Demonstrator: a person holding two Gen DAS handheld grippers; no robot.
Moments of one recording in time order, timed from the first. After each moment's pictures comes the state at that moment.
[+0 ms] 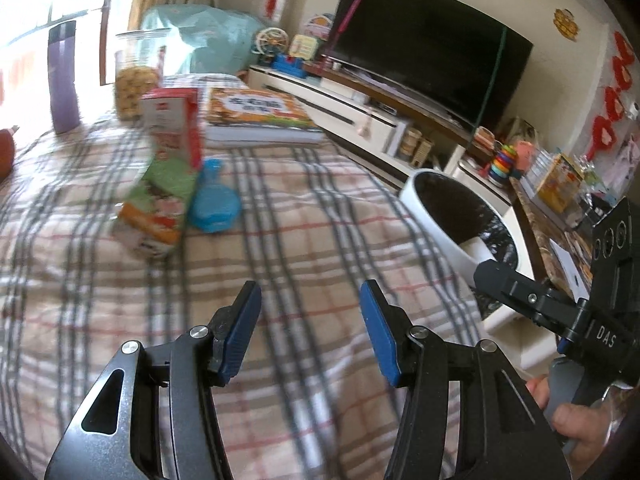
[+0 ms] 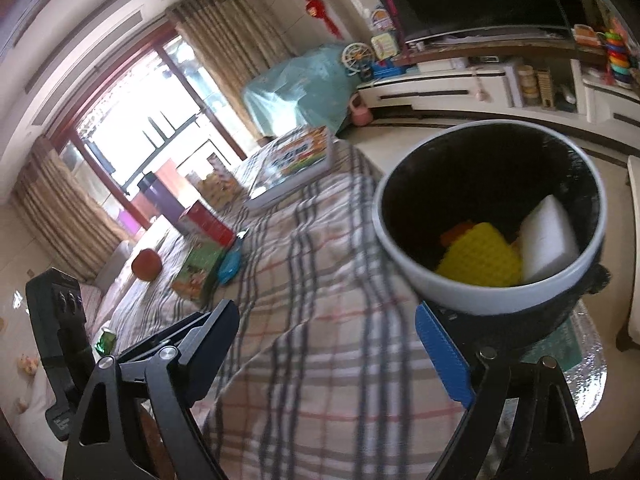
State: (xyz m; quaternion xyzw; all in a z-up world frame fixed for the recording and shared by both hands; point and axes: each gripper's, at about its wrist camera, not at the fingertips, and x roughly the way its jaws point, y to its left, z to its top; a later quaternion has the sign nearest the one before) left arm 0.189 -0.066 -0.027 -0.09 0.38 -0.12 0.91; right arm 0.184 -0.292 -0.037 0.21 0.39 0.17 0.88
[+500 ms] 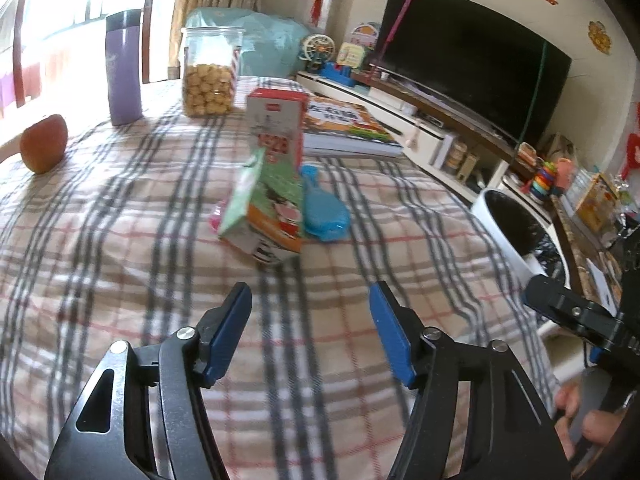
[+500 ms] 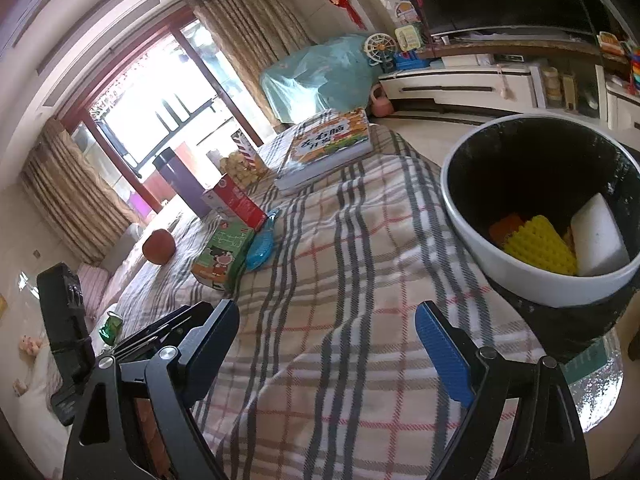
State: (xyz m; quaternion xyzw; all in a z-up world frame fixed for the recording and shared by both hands) left arm 0.196 -0.009 -0.035 -0.08 0.37 -0.05 0.92; right arm 0.189 -0.246 -0.041 0.19 0.40 0.20 0.88
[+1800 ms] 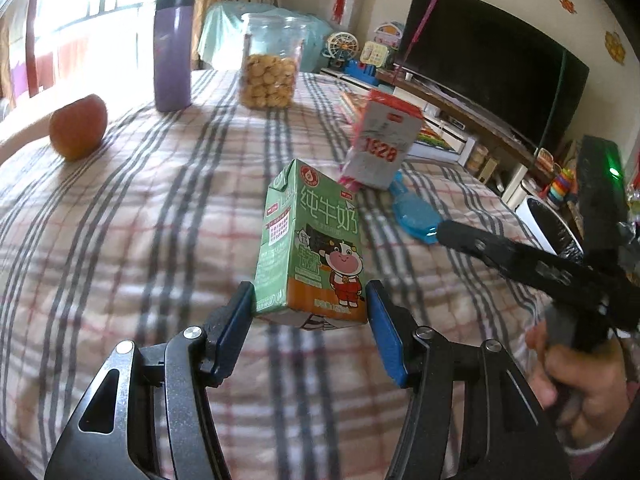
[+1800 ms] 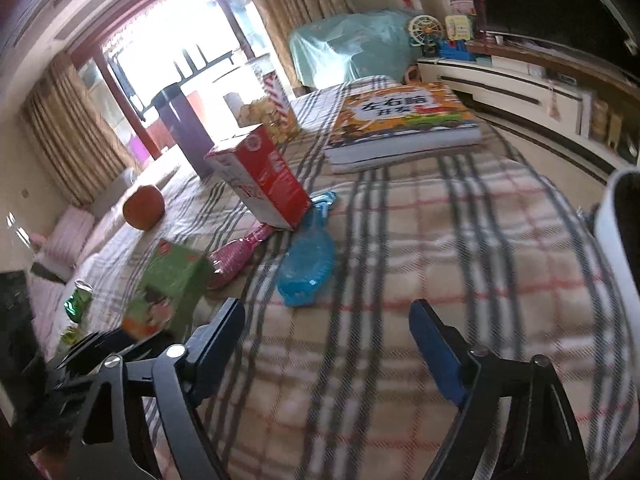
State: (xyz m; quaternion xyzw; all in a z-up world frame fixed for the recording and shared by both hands) left arm 0.196 0.073 -0.050 -0.09 0.39 -0.03 0.92; right arm 0.262 -0.127 -0.064 0.09 0.43 0.23 0.87
